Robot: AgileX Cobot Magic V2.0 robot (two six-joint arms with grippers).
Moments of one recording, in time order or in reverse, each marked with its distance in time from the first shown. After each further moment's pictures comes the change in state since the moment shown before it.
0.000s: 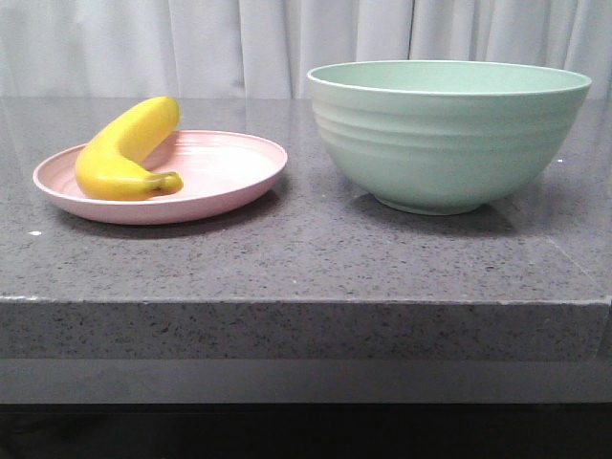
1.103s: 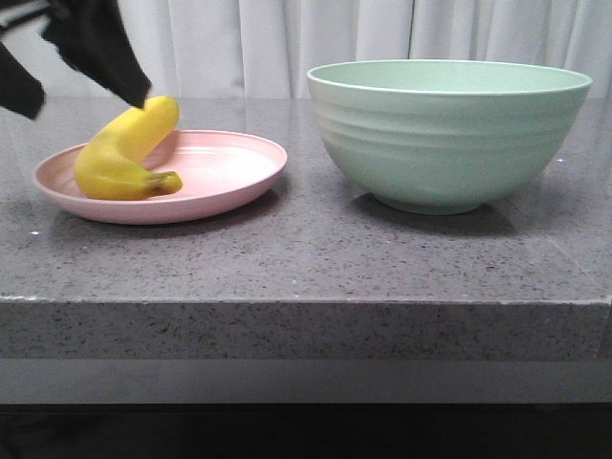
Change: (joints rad) left arm -0.325 0.962 -0.612 -0.199 0.406 0.020; right arm 0.000 0.001 0.000 -0.002 0.002 0.000
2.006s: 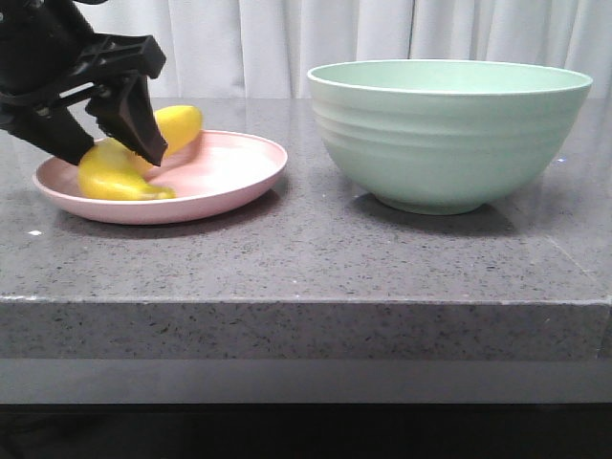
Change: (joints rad) left arm 0.000 0.148 -0.035 -0.003 -0.059 -0.006; right arm 0.000 0.000 0.000 0.000 0.000 -0.001
